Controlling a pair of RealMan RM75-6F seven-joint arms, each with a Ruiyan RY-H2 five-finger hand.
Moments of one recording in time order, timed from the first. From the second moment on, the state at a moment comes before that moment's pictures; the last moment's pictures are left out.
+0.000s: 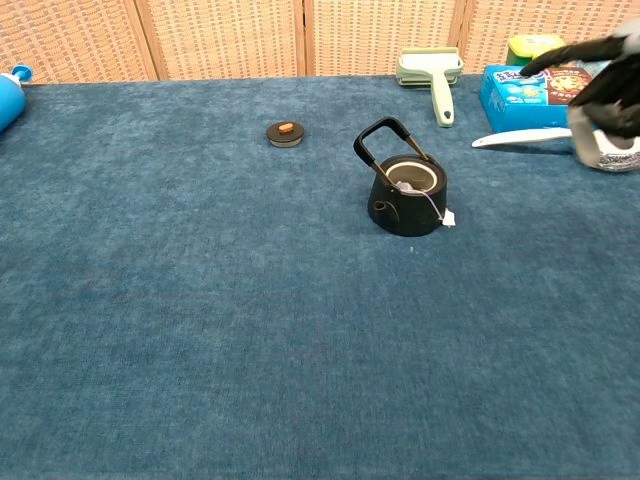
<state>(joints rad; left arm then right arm) -0.08 -1.19 -0.02 -1.55 1.52 1.50 -0.02 0.74 -1.00 -0.02 -1.81 -1.18 0.99 0.22</state>
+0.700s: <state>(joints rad) -0.02 -1.24 0.02 -1.58 1.56 1.58 0.07 0.24 -1.23 -0.04 -1.62 -1.31 1.62 -0.05</state>
